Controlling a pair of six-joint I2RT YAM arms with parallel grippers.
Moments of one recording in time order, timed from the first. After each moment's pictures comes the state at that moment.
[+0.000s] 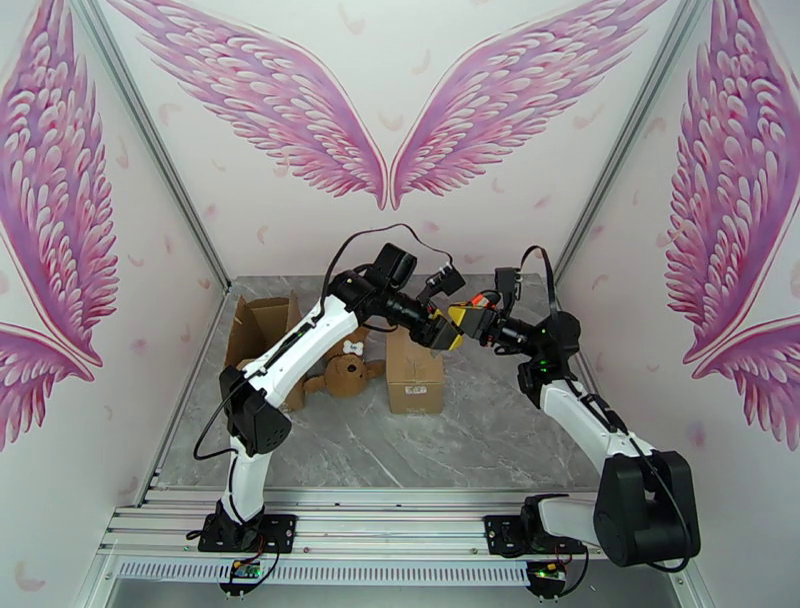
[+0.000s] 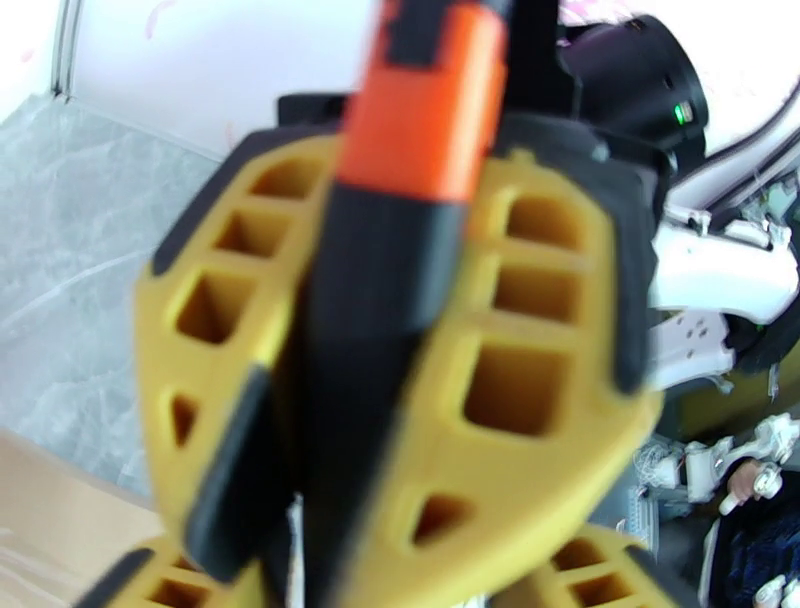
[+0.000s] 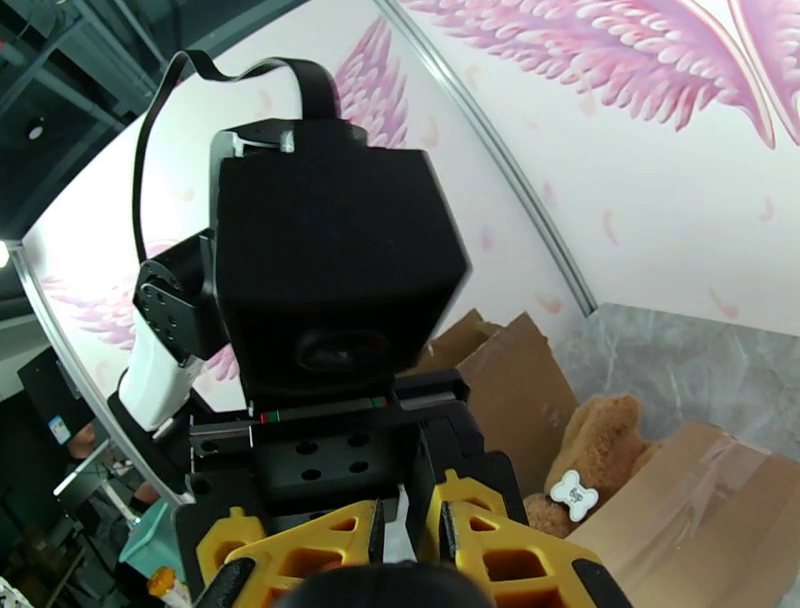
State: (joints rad) left arm -0.73 2.05 2.22 -0.93 0.82 0.01; right arm 0.07 1.29 0.79 0.84 -1.08 0.87
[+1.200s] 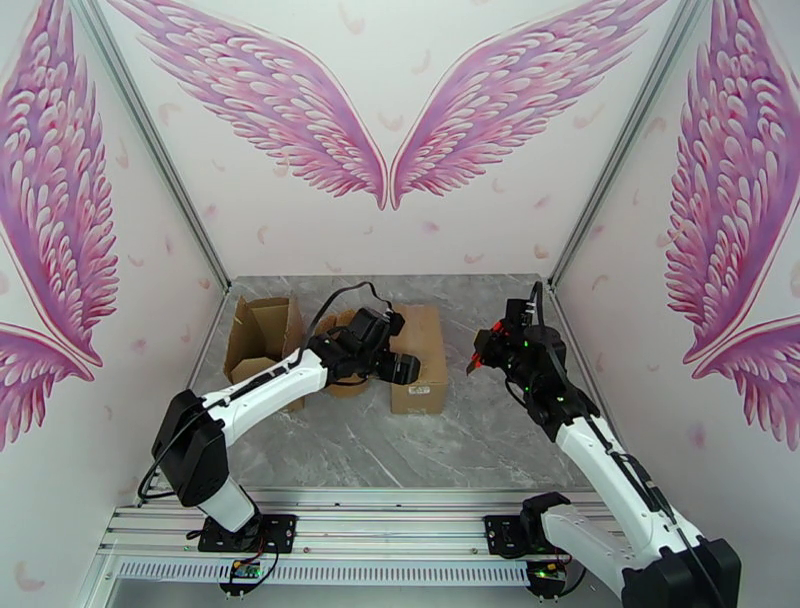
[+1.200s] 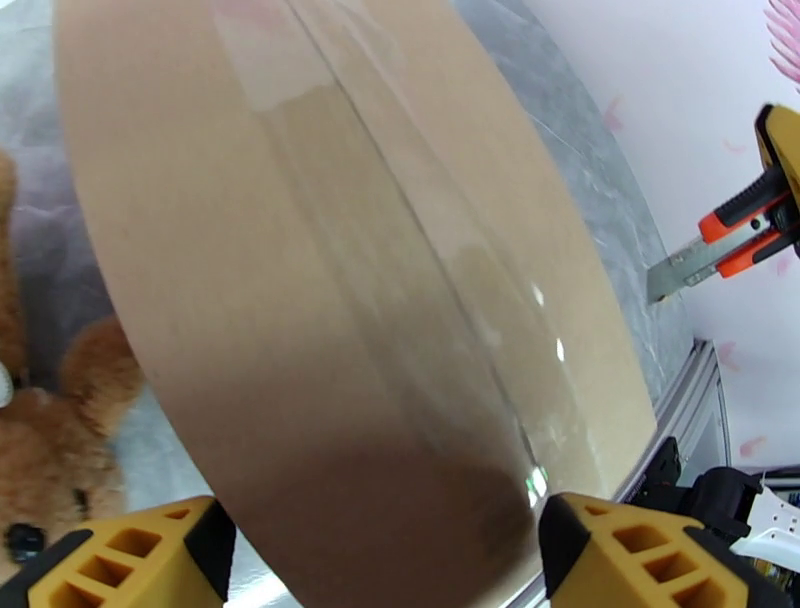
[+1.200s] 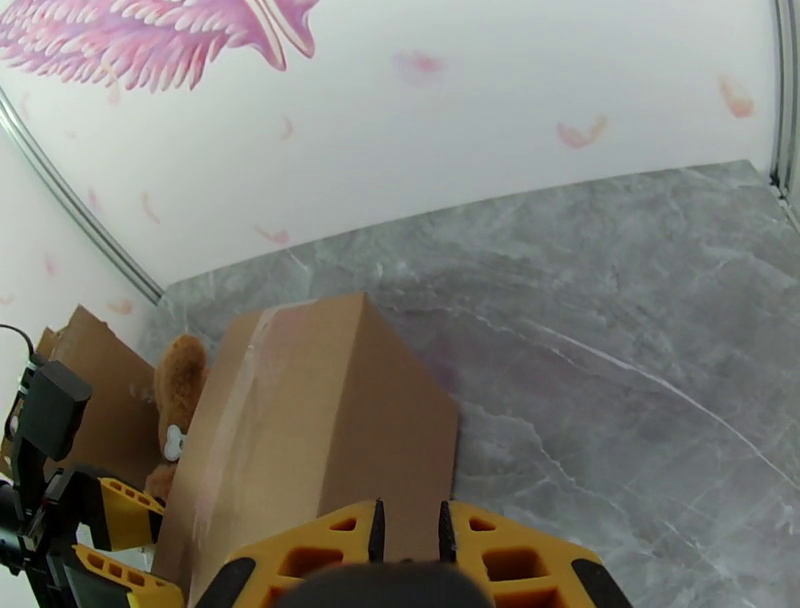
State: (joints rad) left arm -0.78 1.66 1.34 -0.52 0.22 -0.45; right arm 0.23 0.98 0.79 -0.17 -0.08 0.37
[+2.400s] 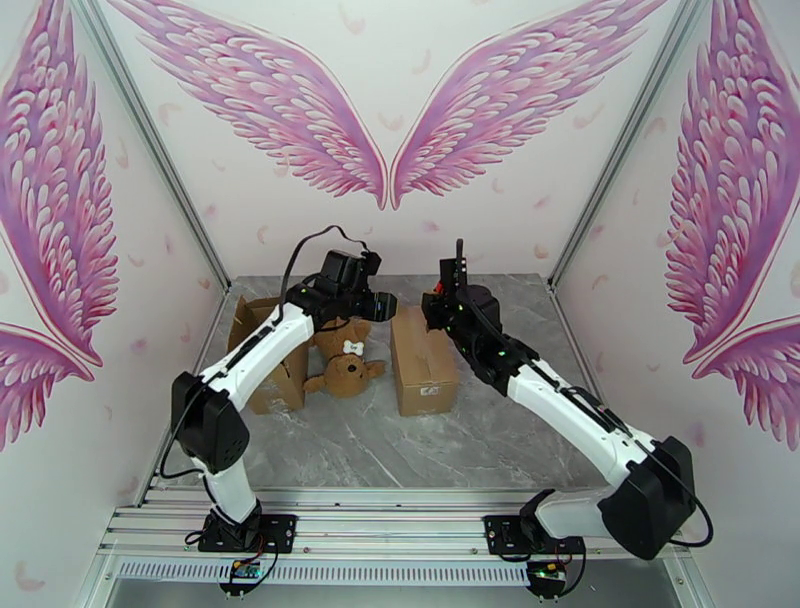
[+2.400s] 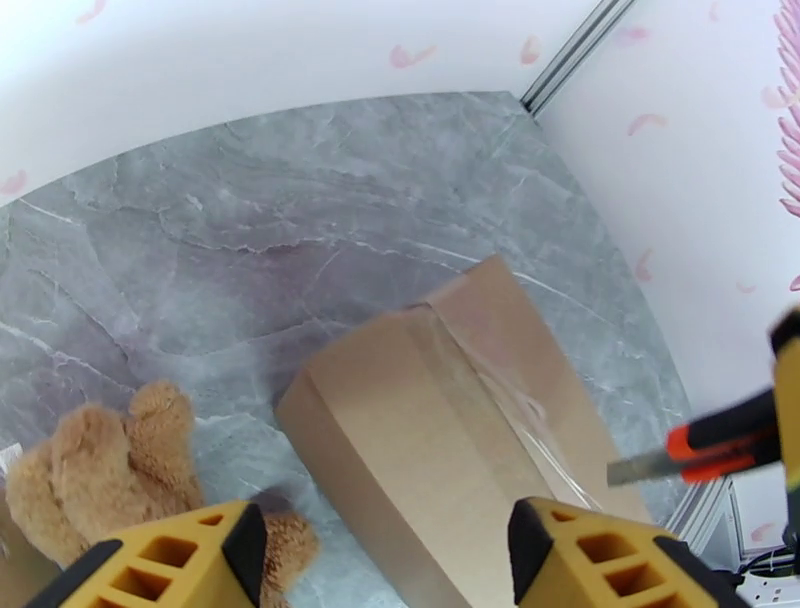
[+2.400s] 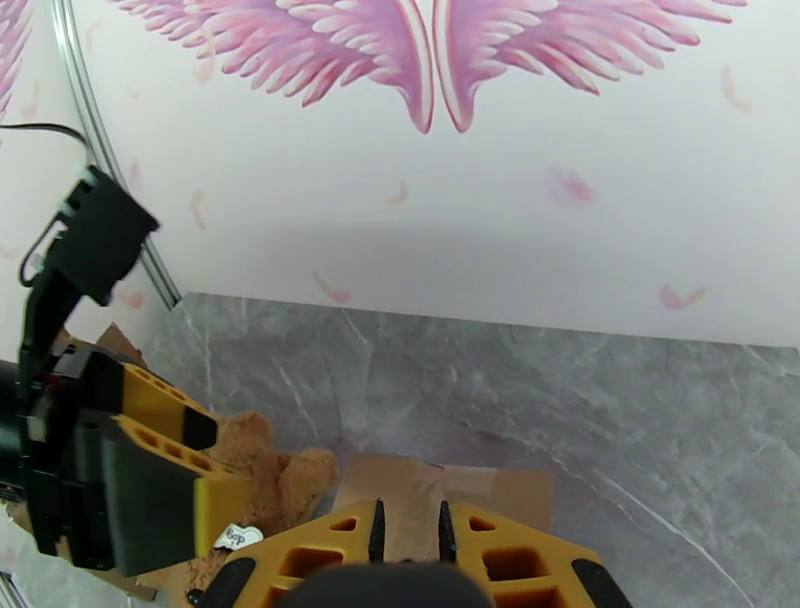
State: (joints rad) left arm -0.51 1.89 1.80 -0.64 0.25 -0.27; right arm 0.56 1.40 1.19 -0.02 0.22 0.18
